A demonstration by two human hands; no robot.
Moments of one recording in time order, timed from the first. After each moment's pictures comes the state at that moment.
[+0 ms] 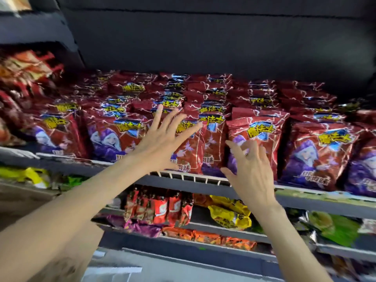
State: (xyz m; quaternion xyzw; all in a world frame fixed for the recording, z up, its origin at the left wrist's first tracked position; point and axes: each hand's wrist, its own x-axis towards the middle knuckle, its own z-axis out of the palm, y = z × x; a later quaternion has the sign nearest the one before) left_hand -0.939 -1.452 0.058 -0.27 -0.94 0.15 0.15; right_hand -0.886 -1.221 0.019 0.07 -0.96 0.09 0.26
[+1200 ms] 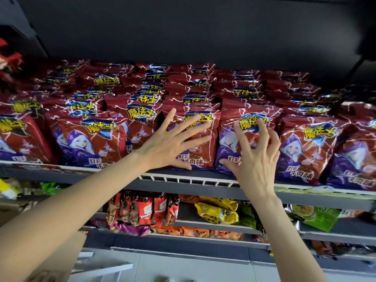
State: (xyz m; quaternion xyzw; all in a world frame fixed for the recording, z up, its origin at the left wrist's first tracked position) left_hand -0.988 -1.413 0.020 -0.44 -0.84 0.18 0.27; right_hand -0.906 -1.182 0.010 -0.02 -0.96 0.06 0.29
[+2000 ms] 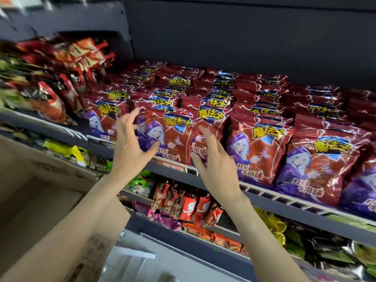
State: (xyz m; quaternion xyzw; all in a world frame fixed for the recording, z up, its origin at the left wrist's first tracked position) left_hand -0.894 -1.580 0.024 0.00 -0.90 -0.30 0.32; right_hand -0.905 -1.367 0.020 0.24 -0.89 0.32 0.21
